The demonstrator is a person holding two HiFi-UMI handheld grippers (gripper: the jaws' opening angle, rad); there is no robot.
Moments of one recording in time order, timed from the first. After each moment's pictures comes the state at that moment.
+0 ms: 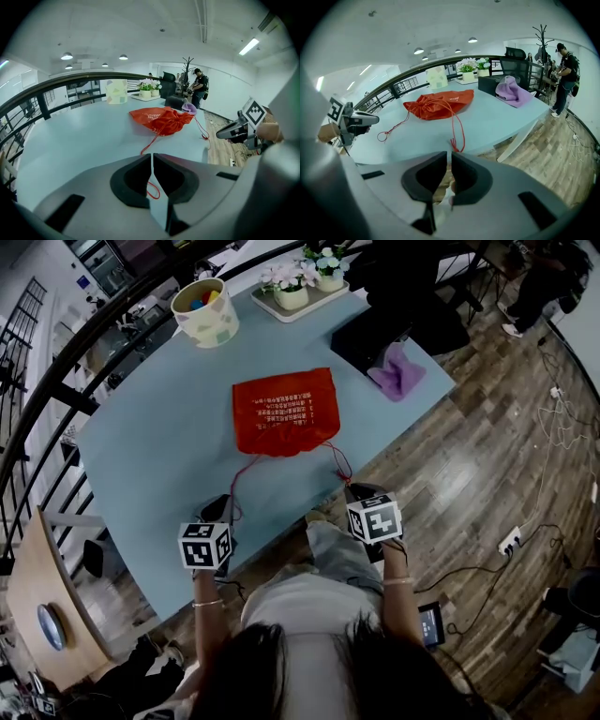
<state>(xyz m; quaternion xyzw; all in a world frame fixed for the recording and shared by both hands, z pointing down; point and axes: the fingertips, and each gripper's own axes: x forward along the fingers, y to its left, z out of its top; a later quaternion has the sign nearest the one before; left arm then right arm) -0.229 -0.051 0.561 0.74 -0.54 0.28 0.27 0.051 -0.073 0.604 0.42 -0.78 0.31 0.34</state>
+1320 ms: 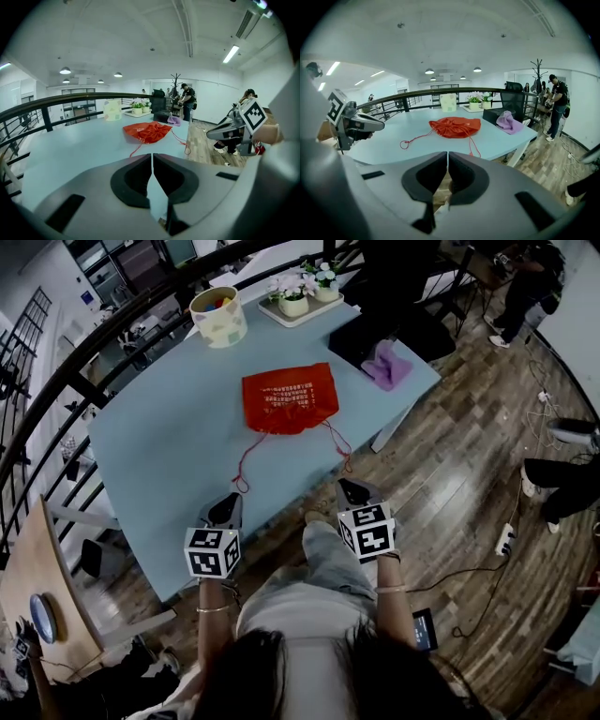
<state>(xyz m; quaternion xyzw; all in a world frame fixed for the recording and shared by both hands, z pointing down) -0.211 0.037 0.499 0.79 -0.54 0.22 0.19 0.014 0.007 0.519 0.47 -0.83 0.17 0.26</state>
